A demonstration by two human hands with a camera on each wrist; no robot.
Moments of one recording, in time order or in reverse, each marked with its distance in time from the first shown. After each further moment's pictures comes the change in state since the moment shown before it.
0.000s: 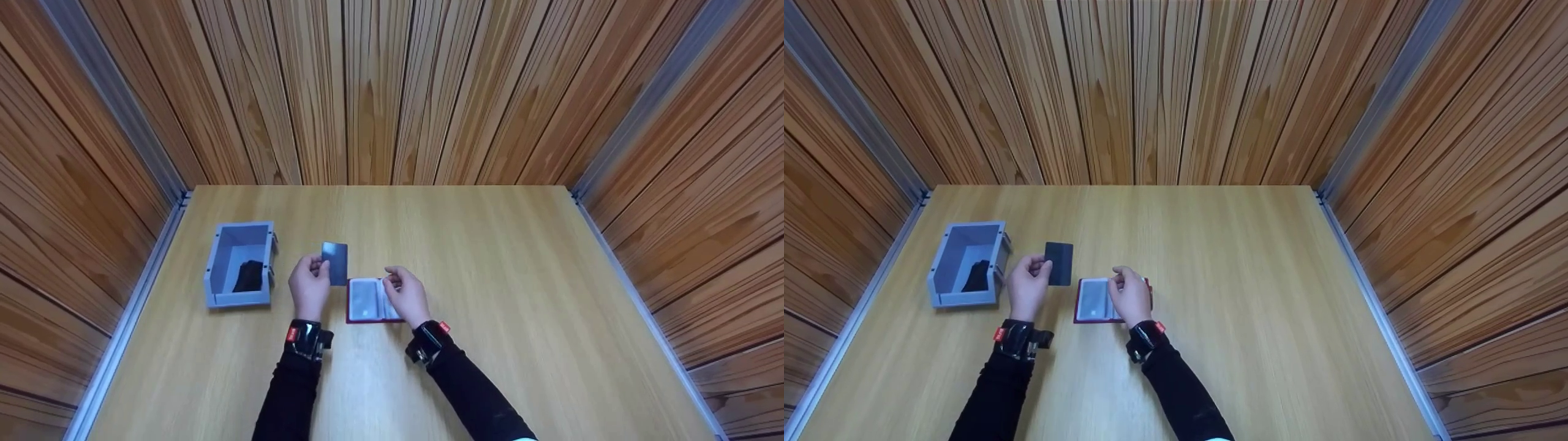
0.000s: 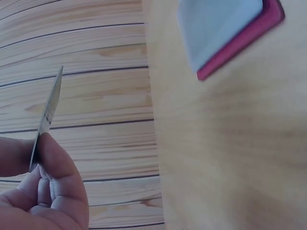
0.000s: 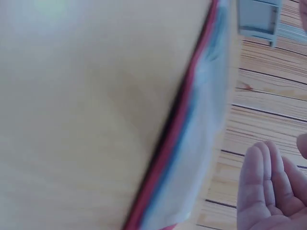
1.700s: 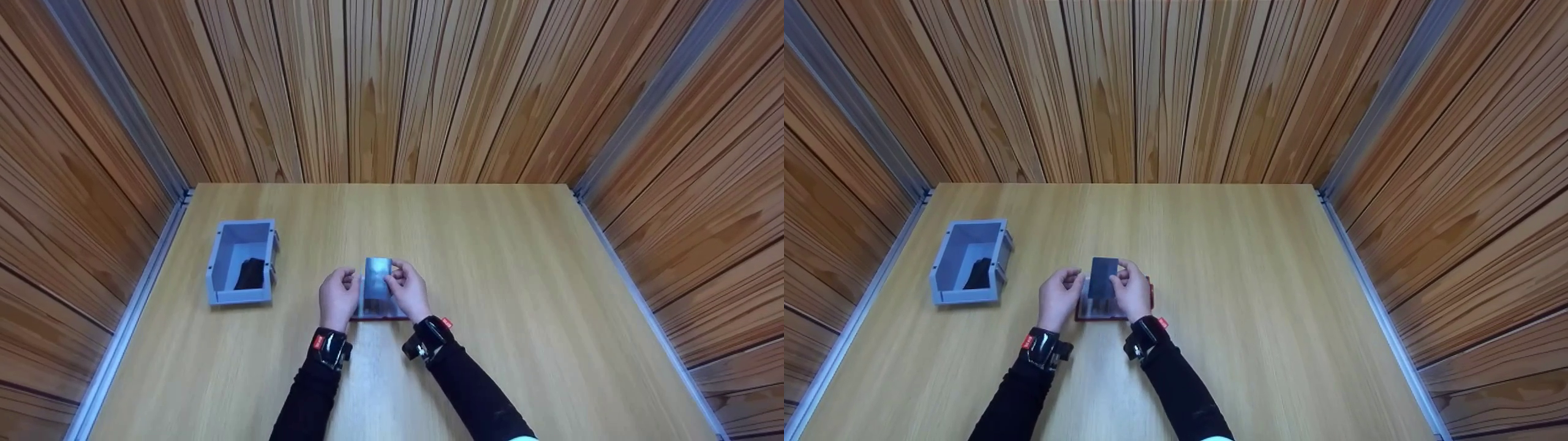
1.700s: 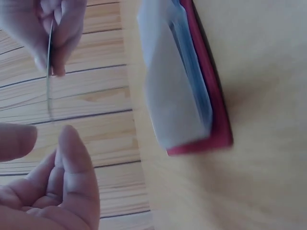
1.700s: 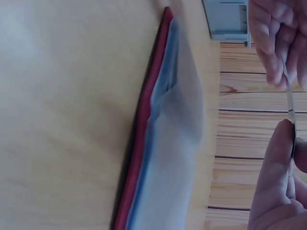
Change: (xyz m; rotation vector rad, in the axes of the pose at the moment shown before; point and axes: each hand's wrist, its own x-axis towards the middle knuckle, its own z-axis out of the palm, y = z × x) left_hand -0.029 -0.017 0.039 0.099 -0.080 0.166; right_hand 0.003 -0.005 0.000 0.257 0.050 0.089
